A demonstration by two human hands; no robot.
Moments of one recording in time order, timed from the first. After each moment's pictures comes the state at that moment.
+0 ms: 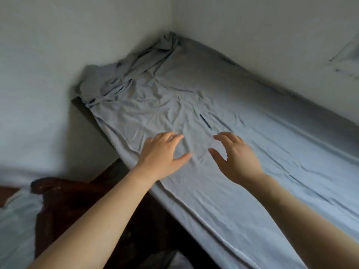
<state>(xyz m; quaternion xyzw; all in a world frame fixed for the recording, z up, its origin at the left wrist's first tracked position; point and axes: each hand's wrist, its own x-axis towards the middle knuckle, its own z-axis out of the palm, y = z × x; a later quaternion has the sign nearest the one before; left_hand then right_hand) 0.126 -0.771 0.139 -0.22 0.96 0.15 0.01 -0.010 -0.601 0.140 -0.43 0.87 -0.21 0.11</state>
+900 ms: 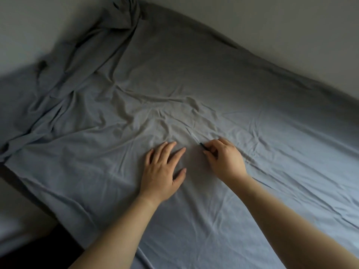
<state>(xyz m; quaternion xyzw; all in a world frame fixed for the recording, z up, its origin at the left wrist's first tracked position) -0.005 -0.900 -0.058 -0.15 0.98 0.15 -0.02 -0.137 -0.754 -0.021 -0.27 0.92 -0.25 0.16</state>
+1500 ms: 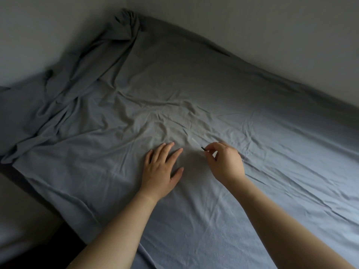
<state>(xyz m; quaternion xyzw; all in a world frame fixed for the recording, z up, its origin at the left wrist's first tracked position) -0.002 -0.900 -0.053 -0.14 0.98 0.14 0.00 -0.124 -0.745 -0.010 -0.22 0.92 -0.29 0.13</state>
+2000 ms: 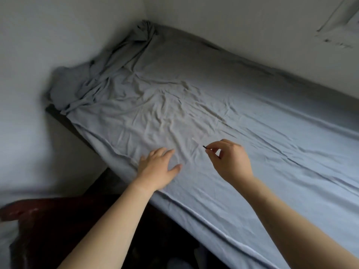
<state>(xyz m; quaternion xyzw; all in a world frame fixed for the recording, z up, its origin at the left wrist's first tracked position) 0.119 -0.768 0.058 -0.25 0.94 0.16 0.14 -0.011 -0.597 0.075 -0.29 0.89 -0.34 0.11</state>
